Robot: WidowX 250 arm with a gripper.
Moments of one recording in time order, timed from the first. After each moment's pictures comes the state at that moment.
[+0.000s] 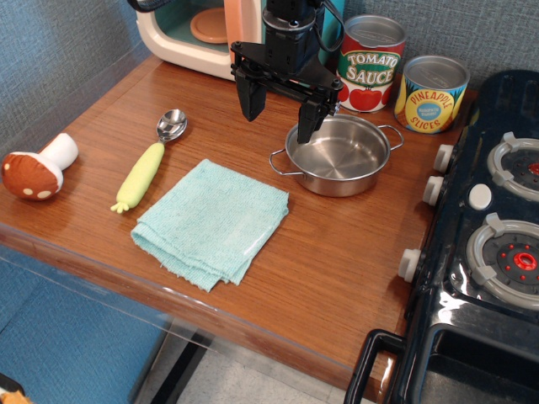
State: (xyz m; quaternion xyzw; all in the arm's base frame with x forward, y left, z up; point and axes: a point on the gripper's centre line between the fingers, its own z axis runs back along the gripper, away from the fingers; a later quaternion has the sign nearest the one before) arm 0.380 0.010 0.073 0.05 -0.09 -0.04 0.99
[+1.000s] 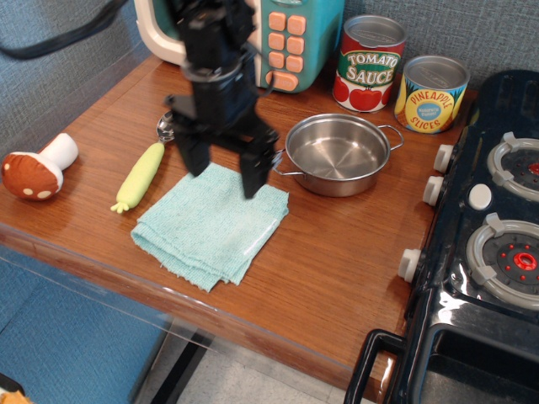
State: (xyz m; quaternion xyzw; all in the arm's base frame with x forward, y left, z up) arm 0.294 0.035 0.063 0.00 -0.08 -0.03 1.00
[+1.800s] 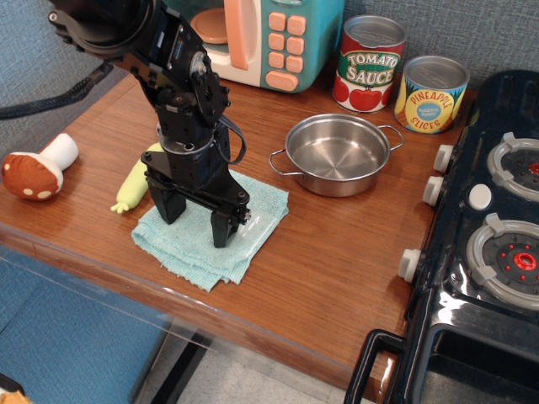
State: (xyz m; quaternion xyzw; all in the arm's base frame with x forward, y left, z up) arm 0.286 0.049 0.011 0.03 -0.09 -0.02 0.99
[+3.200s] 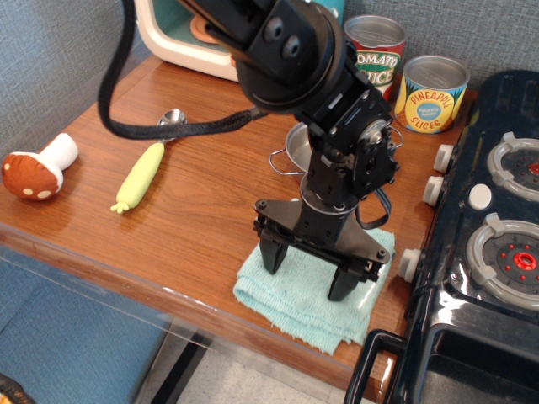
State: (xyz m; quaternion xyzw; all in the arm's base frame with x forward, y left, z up) arm 0.267 -0.082 0.015 0.04 -0.06 0.00 1.00
